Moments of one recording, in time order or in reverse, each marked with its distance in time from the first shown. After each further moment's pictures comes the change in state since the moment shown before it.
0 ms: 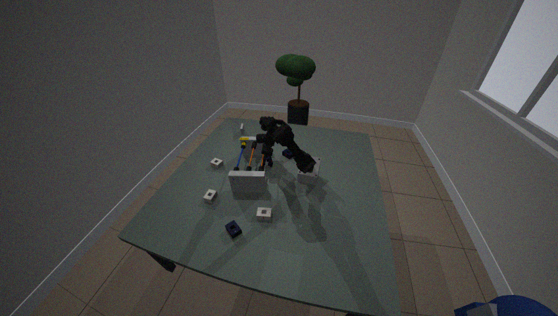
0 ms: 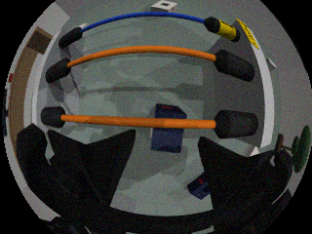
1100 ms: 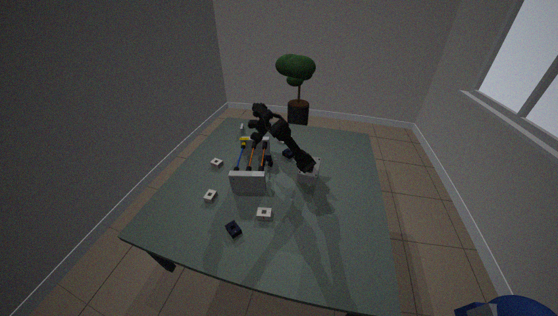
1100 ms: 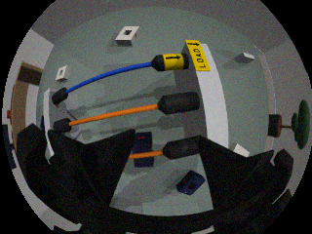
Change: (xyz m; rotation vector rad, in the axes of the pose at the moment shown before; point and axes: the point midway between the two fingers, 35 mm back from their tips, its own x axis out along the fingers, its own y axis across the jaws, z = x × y) arm -0.049 -0.043 0.068 0.191 -0.037 -0.066
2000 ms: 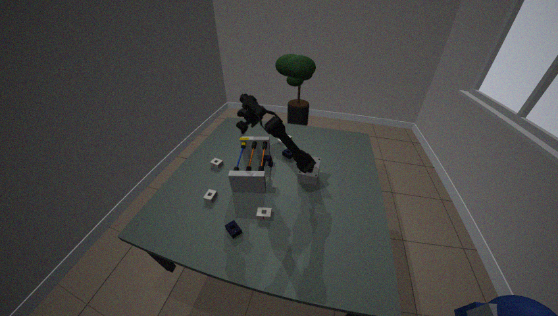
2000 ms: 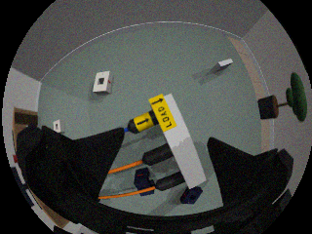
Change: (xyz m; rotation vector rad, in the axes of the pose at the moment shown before) arm -0.018 -0.028 0.095 0.234 -0.101 -0.082
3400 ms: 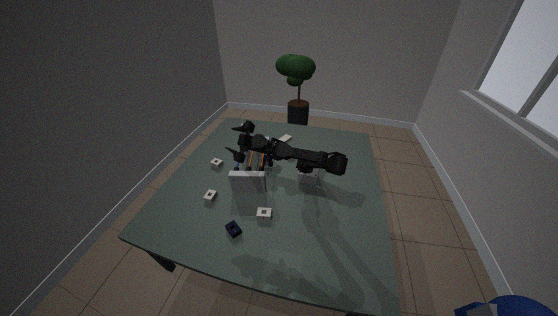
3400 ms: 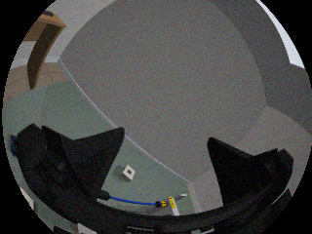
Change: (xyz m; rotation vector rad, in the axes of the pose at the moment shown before) arm -0.165 0.267 -0.101 -0.722 -1.234 -0.228
